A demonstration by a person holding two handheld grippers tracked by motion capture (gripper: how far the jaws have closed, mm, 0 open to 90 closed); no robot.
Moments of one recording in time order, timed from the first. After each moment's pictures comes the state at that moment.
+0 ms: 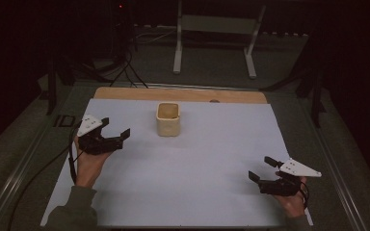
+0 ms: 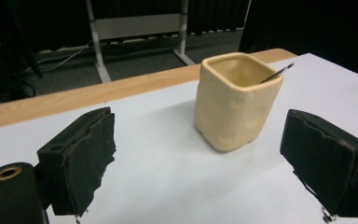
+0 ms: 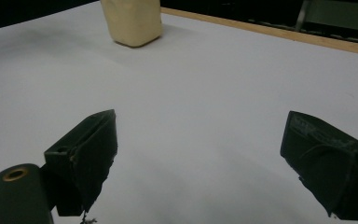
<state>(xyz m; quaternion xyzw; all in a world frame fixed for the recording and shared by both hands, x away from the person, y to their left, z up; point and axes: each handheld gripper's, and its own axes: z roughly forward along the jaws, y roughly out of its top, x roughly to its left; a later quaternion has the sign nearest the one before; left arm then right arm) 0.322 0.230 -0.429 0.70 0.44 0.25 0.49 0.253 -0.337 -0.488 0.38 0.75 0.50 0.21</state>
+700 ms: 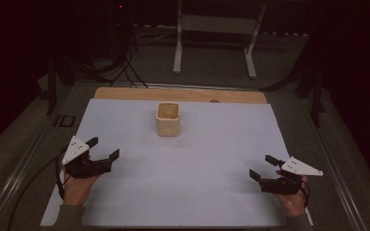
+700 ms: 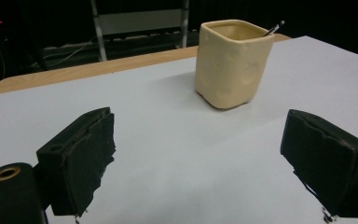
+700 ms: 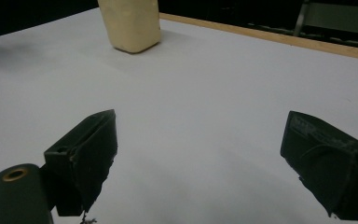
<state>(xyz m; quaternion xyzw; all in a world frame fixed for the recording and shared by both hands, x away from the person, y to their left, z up) 0.271 0.254 -0.456 0.71 0.43 0.26 0.49 0.255 -0.340 -0.486 0.39 0.74 0.50 0.21</state>
